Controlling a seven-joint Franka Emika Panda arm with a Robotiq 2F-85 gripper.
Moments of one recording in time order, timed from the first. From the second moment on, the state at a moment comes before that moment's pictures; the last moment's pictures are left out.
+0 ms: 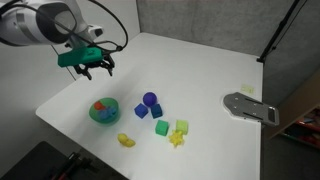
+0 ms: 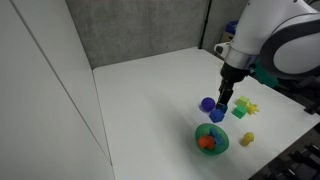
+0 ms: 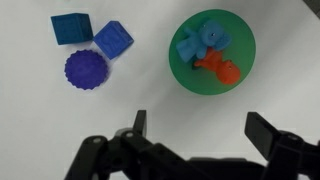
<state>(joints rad) 0.15 0.11 0.15 -2.35 -0.09 2.49 -0.28</state>
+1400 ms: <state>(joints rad) 0.28 0.48 0.14 -2.27 -0.18 2.63 -0.06</state>
